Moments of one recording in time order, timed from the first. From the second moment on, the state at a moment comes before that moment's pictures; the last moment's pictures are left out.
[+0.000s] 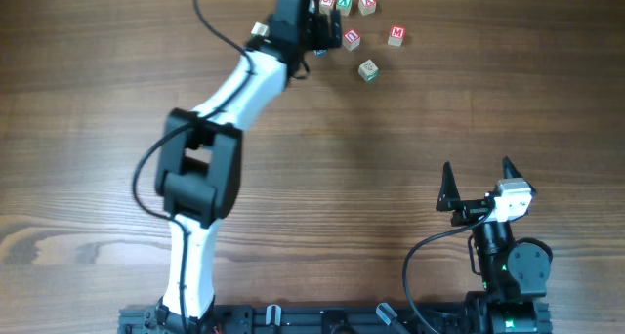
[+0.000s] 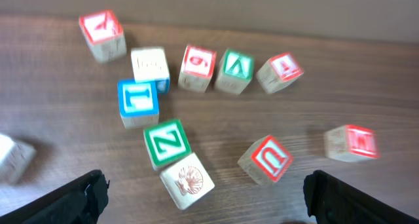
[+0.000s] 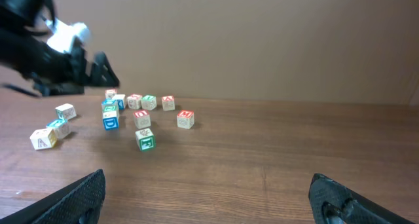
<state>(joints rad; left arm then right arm) -0.41 2.28 1.77 -0.16 -0.07 -0.36 0.02 0.02 0.01 0.00 -0.06 -0.01</state>
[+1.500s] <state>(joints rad) -0.41 2.48 1.78 0.07 -0.21 -0.68 0.02 0.02 0.01 0.00 -0.06 -0.01</state>
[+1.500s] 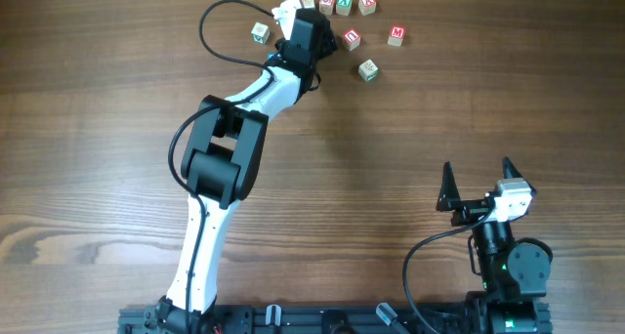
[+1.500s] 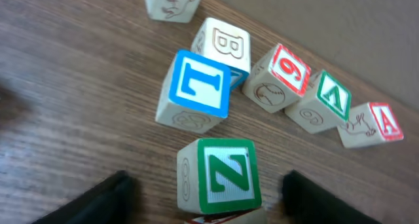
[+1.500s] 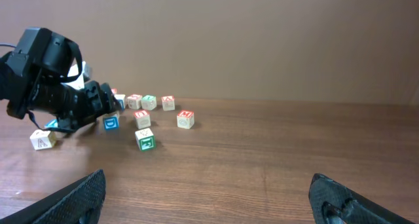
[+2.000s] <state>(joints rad) -0.41 2.48 1.88 -0.07 -0.20 -0.56 0.02 0.02 0.01 0.00 -0.06 -0.01</state>
